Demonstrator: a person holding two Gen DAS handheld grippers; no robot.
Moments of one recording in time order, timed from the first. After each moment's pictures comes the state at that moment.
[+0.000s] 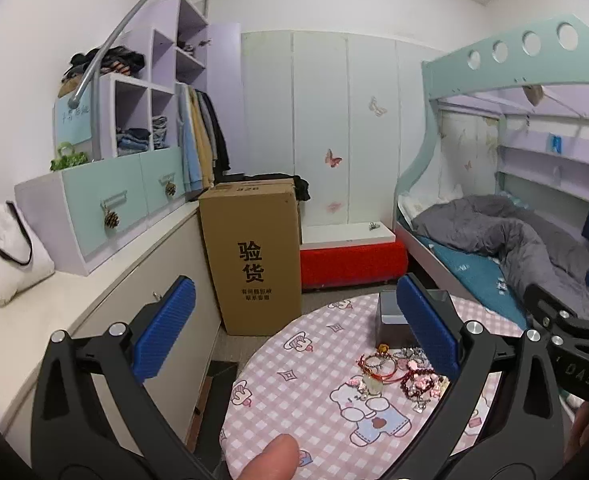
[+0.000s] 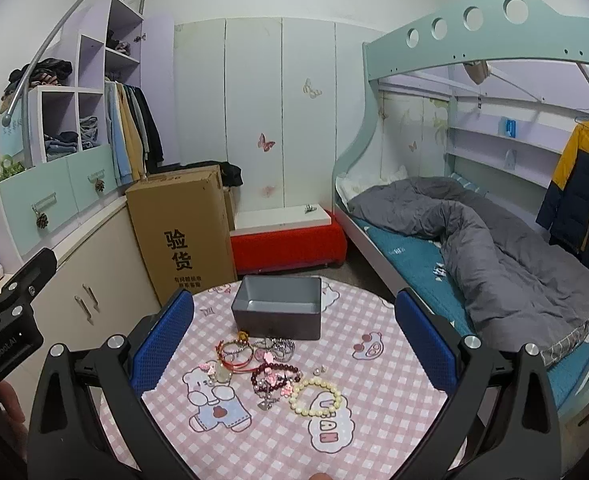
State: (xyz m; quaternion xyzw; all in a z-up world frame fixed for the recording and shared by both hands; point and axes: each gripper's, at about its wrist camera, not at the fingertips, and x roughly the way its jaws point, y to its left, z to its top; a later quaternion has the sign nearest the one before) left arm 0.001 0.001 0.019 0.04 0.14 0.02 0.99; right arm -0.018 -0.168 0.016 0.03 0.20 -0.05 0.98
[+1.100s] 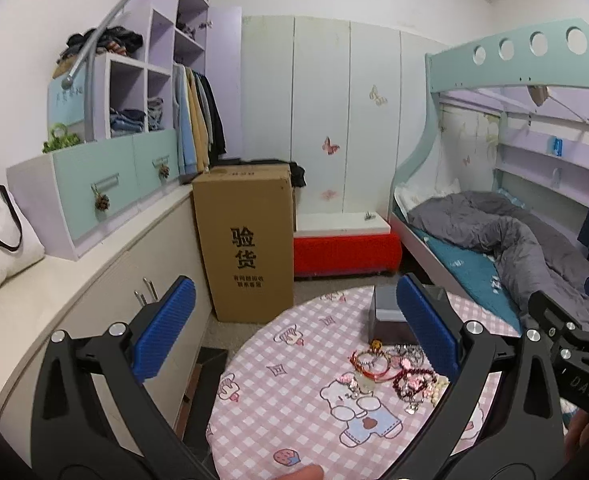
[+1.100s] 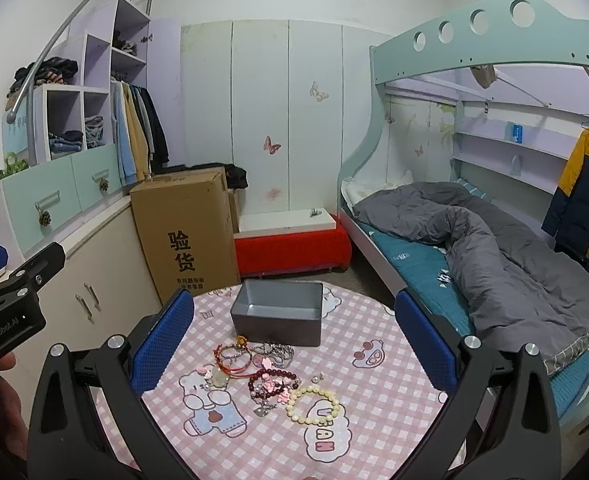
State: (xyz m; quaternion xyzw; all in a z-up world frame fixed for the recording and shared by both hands) left arm 0.026 0.016 0.008 0.01 0.18 0.01 0.98; right arm -0.006 -0.178 0.004 0.03 0.21 -0.04 0.98
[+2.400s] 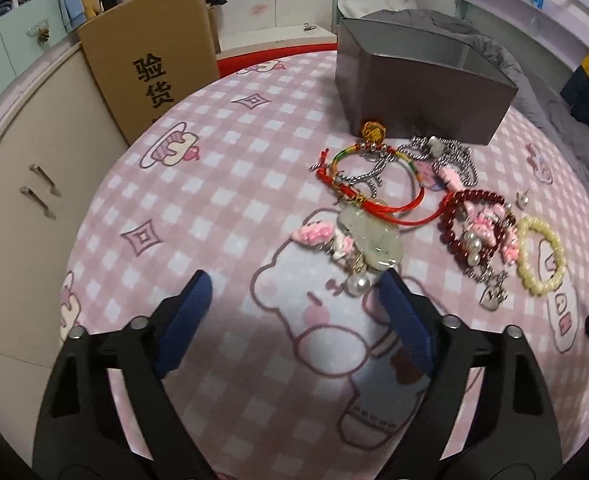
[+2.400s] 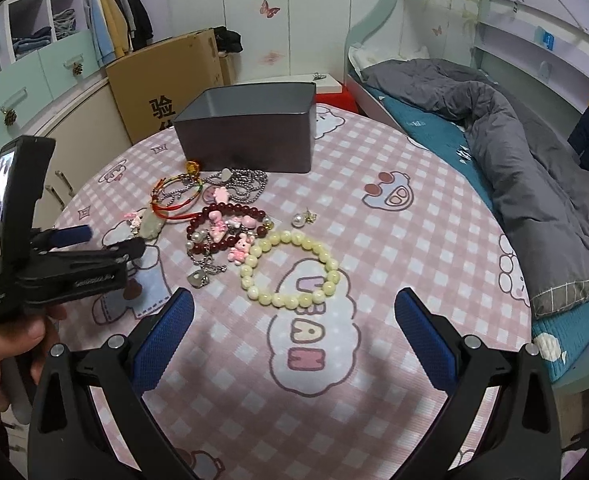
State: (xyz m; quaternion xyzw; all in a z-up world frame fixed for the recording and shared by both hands) left arm 0.168 -0.031 -0.212 0.07 0.47 -0.11 0.87; right arm 0.040 -0.206 -0.155 0.04 0.42 -0.02 0.91
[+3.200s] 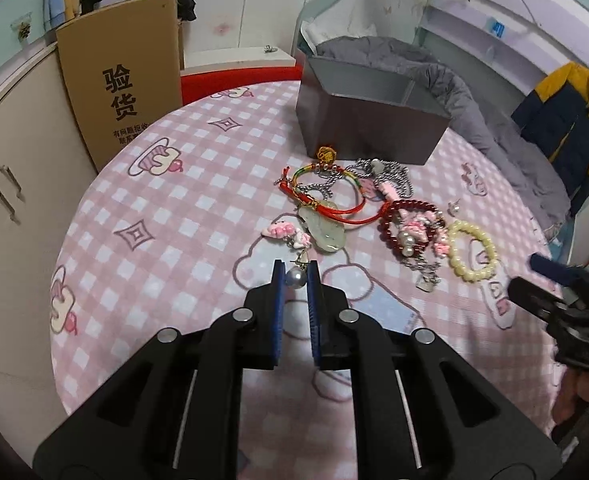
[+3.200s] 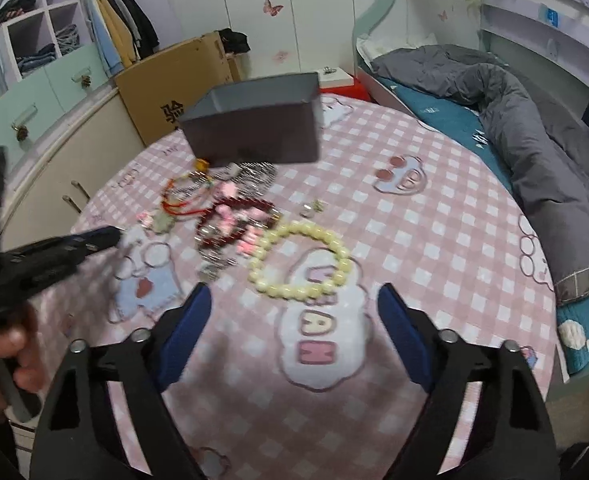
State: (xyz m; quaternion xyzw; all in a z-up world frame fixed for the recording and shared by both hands) left arm 0.137 -0.008 -0.184 0.00 0.44 -0.19 0.88; right arm 0.037 -0.225 -0.170 0.09 0.43 0.01 0.90
